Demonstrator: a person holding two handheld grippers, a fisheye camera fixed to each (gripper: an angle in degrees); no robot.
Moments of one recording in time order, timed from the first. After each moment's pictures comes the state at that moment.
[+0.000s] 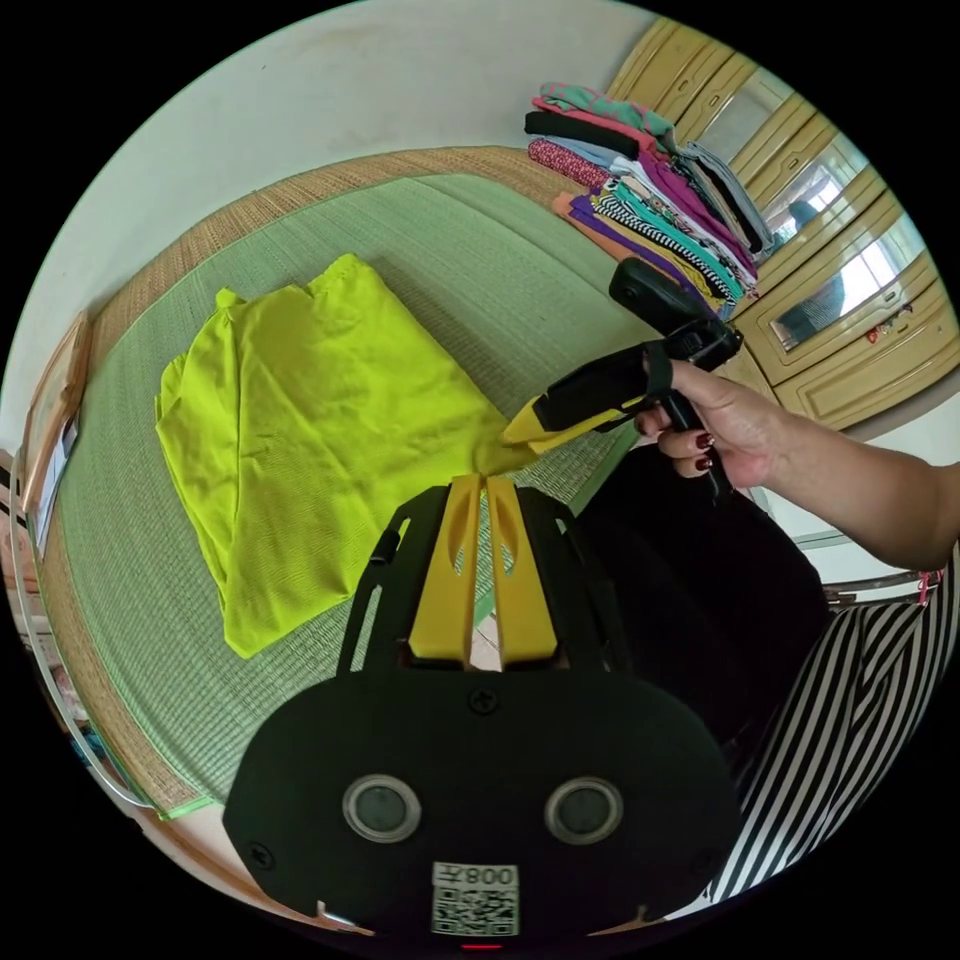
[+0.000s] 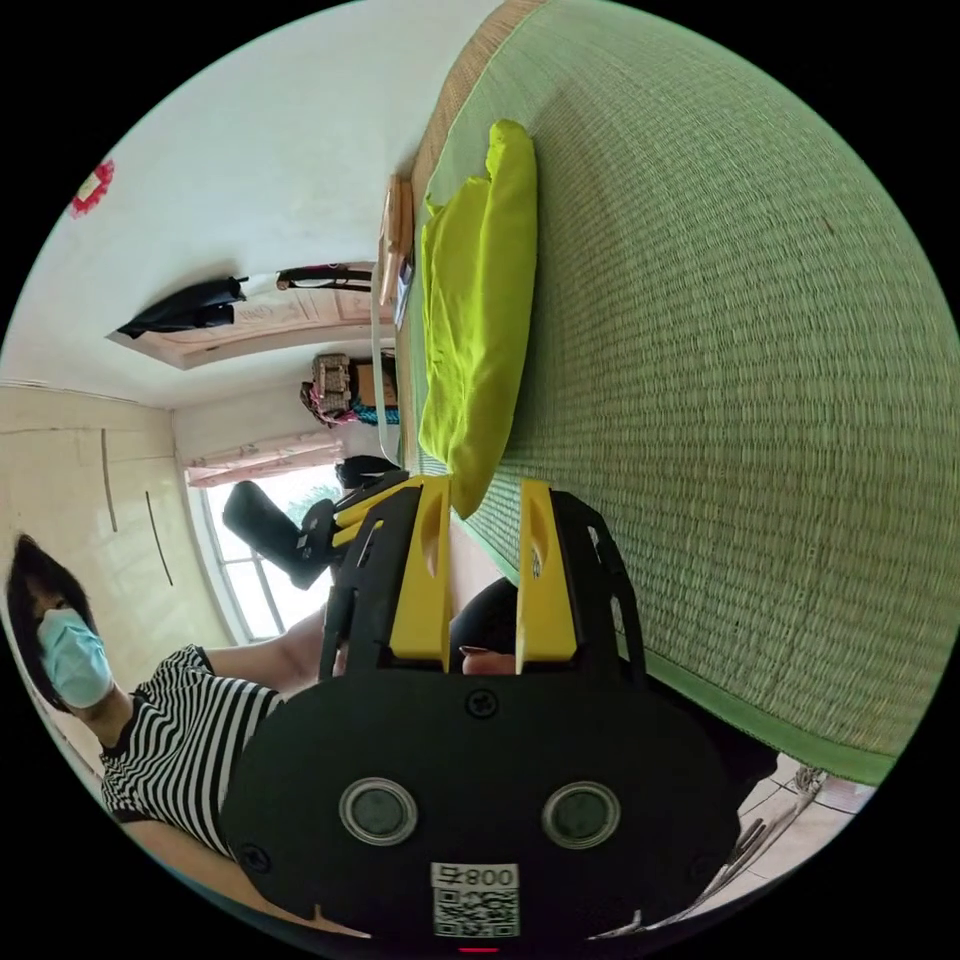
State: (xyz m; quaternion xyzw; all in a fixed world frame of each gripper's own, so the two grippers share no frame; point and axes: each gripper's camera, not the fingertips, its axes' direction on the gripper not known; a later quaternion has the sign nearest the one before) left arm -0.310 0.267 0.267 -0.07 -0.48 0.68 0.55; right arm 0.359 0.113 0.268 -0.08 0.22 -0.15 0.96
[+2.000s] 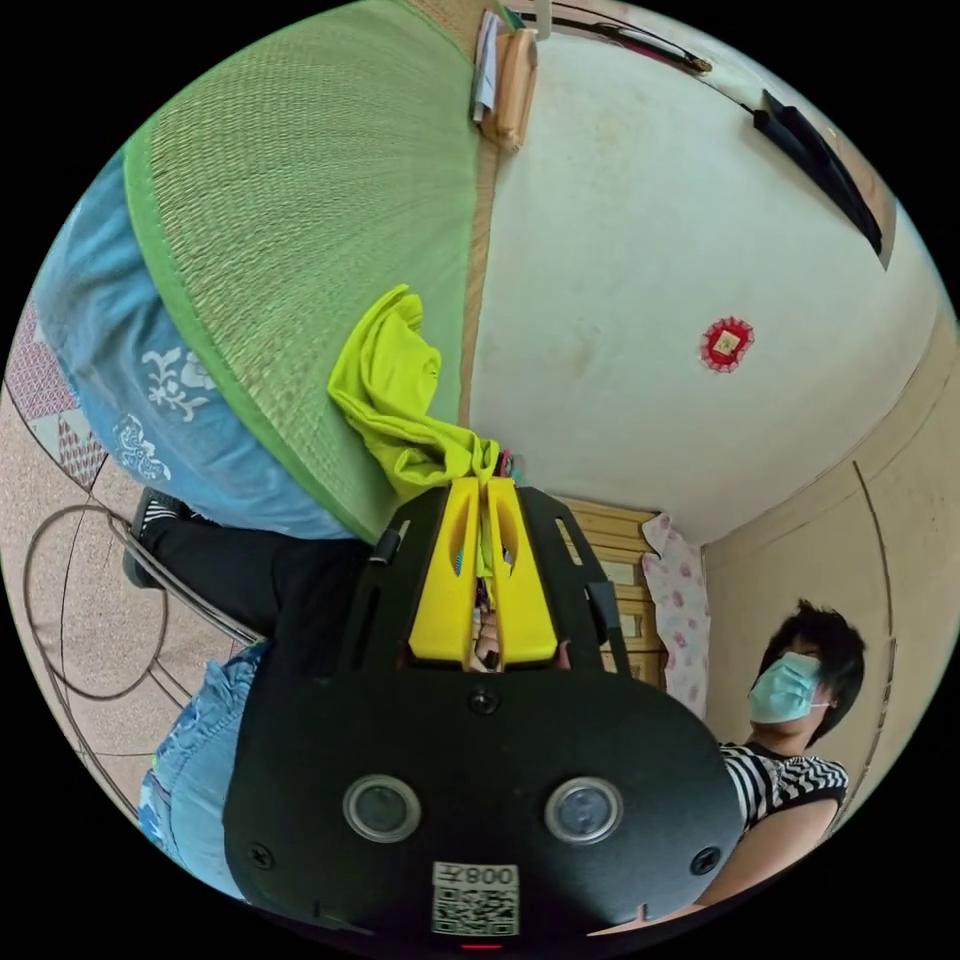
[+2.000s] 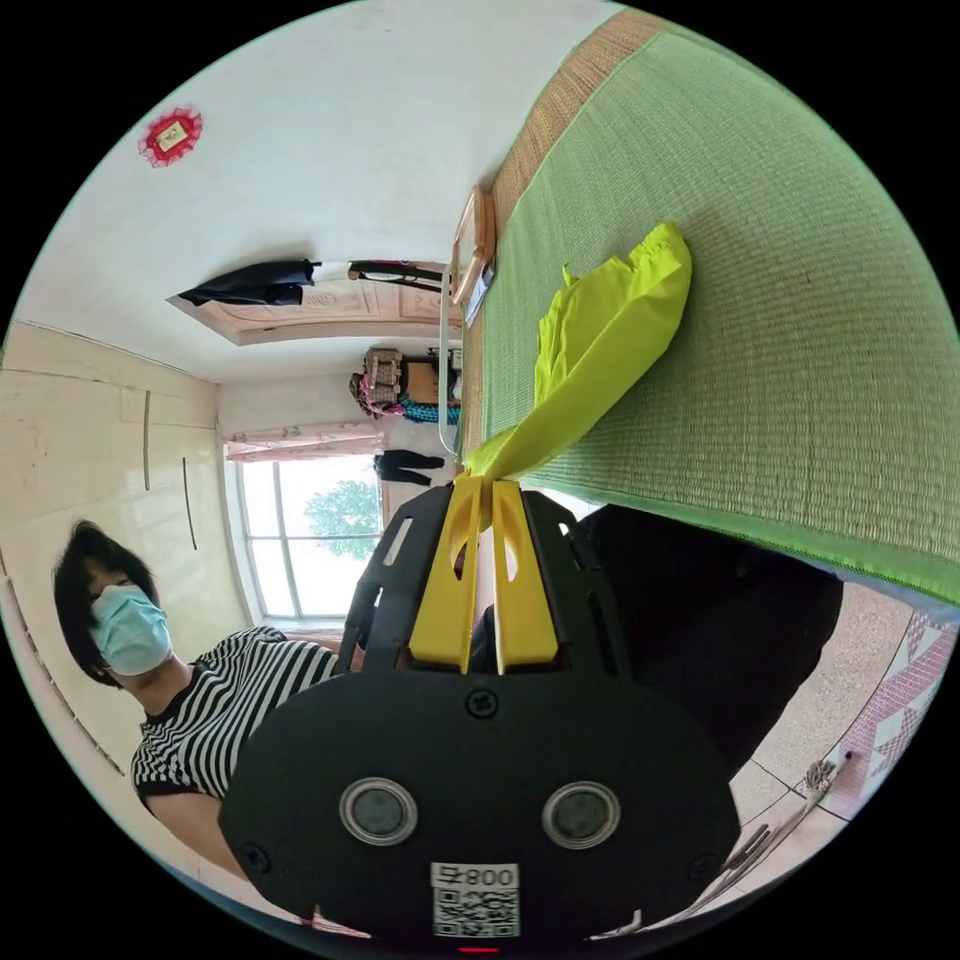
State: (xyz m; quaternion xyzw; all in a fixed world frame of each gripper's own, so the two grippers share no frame) left arm -0.329 0.067 -0.059 0.04 0.14 0.32 0.94; right arm 0.066 0.316 0.157 -0.08 0.16 -0.20 0.96
